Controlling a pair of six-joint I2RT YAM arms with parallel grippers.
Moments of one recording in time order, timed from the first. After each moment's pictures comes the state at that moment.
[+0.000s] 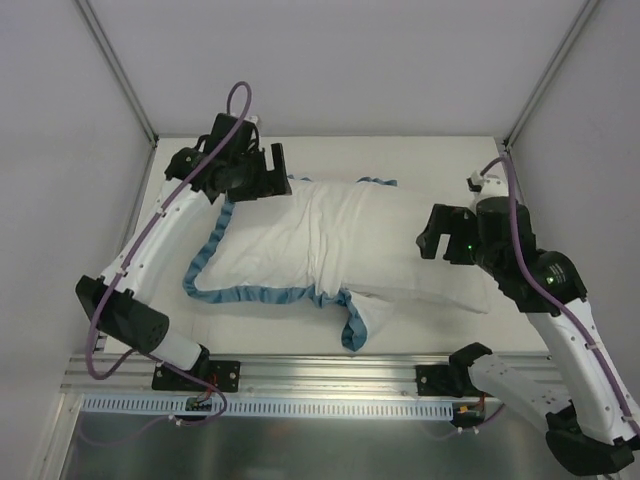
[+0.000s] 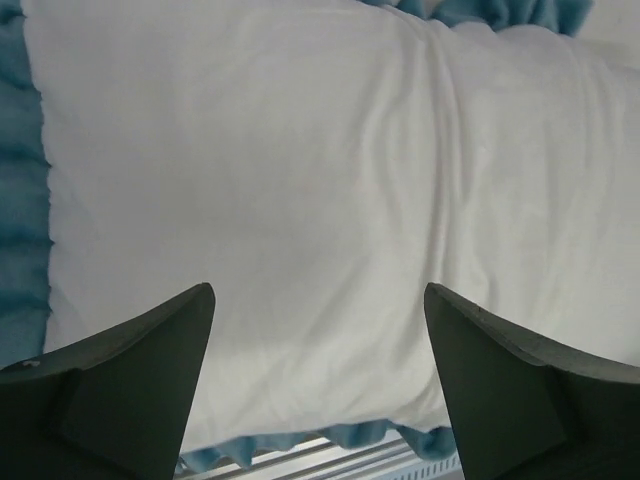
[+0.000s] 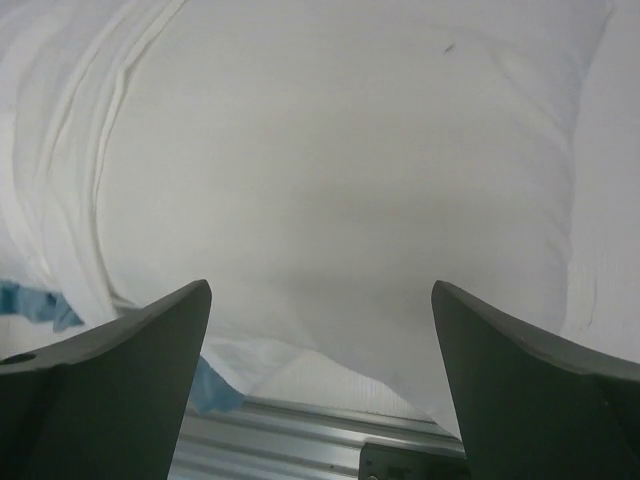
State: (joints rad) left arm -0.37 1.55 1.68 -0.99 0.09 -0.48; right arm 0.41 0.86 1.26 -1.02 0.16 0.41
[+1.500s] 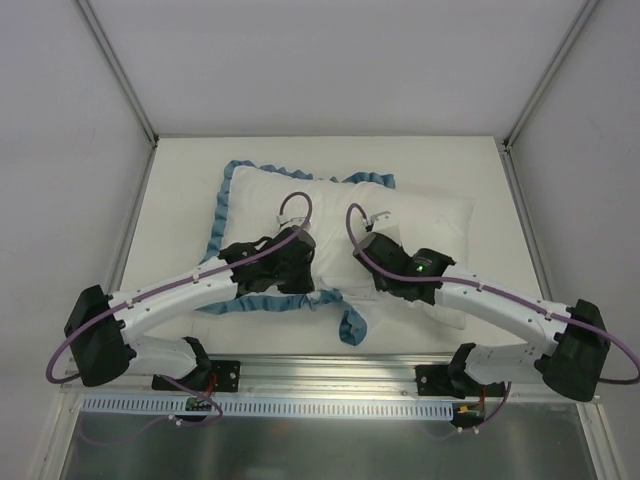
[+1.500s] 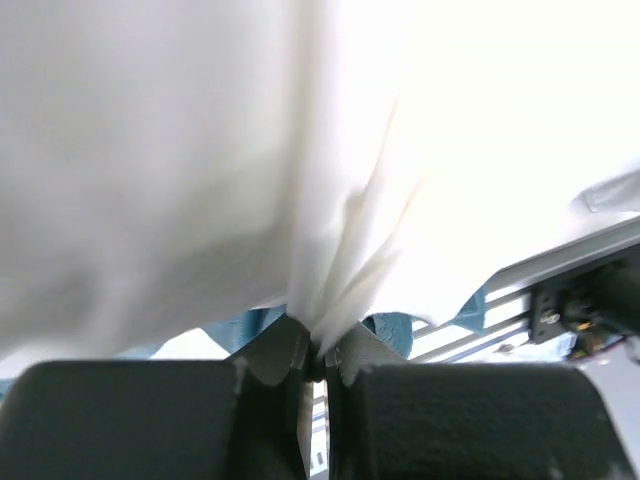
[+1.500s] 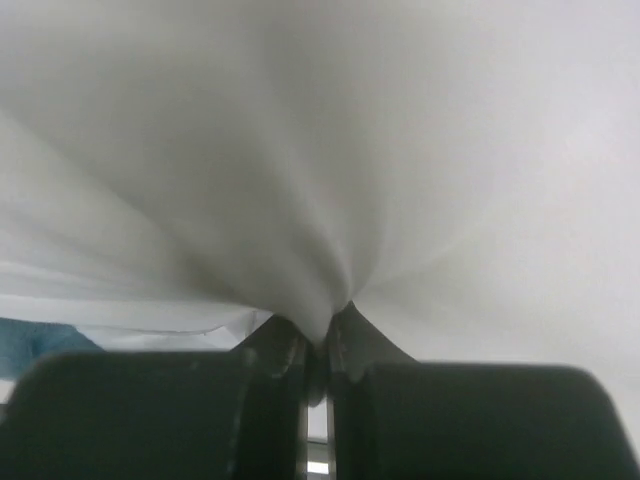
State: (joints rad) left arm -0.97 1.30 0.98 -0.66 -0.13 -0.86; right arm 1.02 1.24 0.96 -0.80 0.58 0.52
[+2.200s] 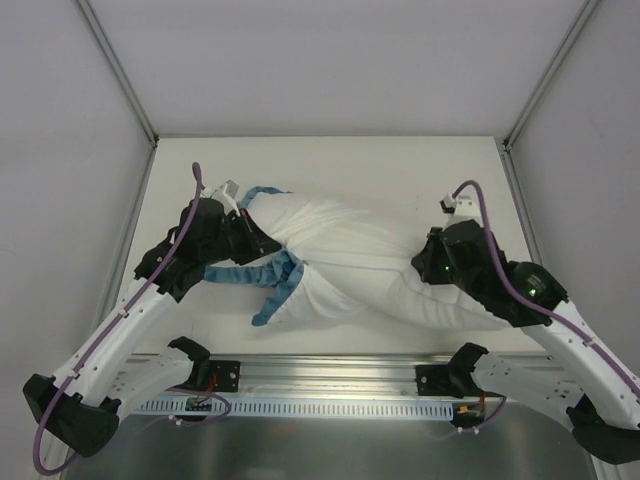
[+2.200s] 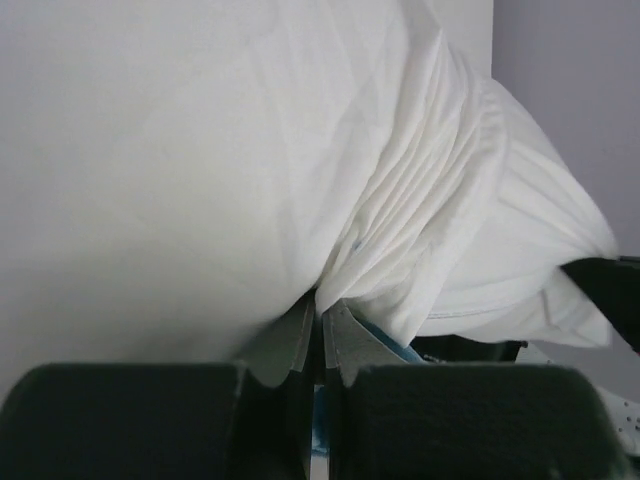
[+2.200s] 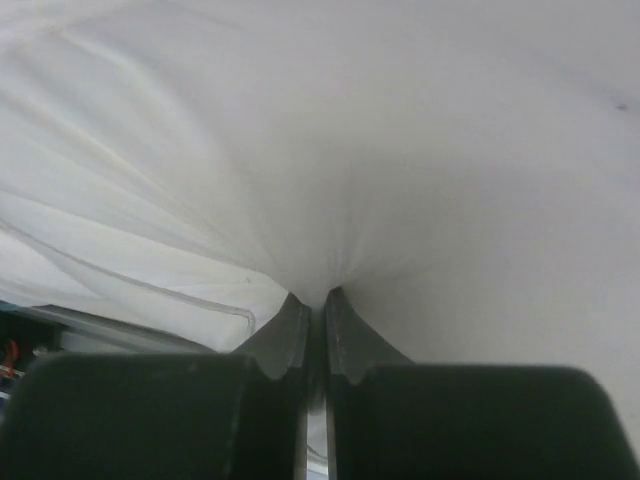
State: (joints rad) left arm -0.48 0.91 0.93 -0.58 0.18 -0.84; right arm 0.79 0.83 1.19 -1.02 0.35 0.56
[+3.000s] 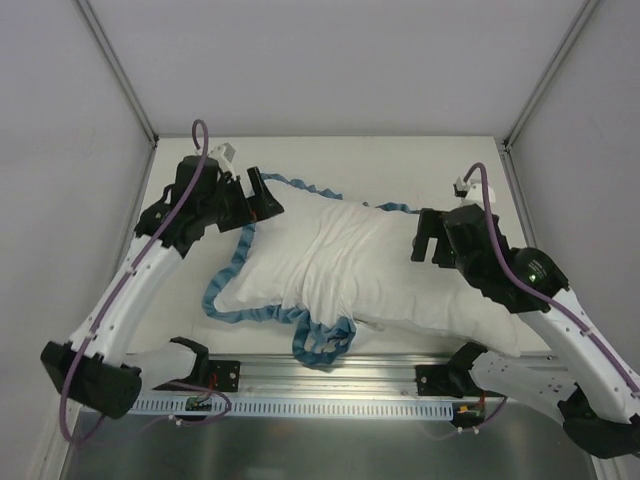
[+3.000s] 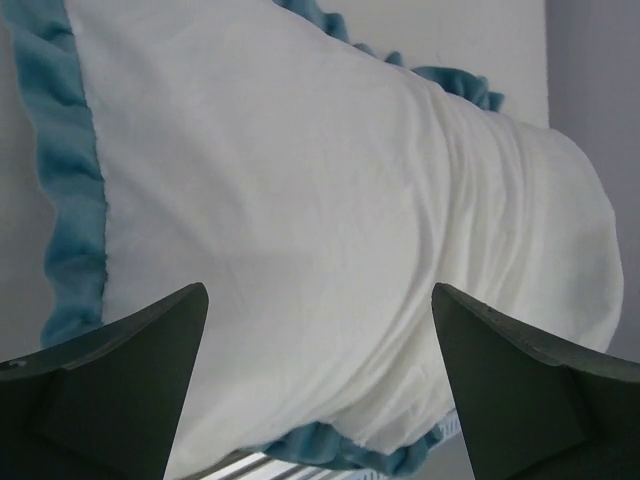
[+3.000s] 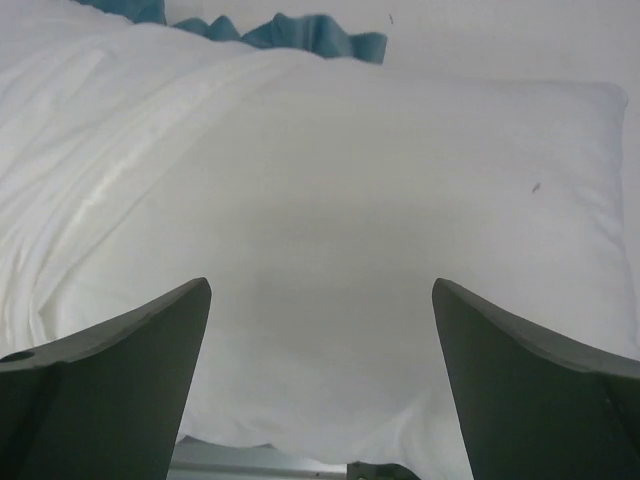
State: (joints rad) left arm -0.37 1.05 1.18 -0.70 0.21 -0.60; right arm 0.74 0.87 1.20 -1.08 0.51 0.56
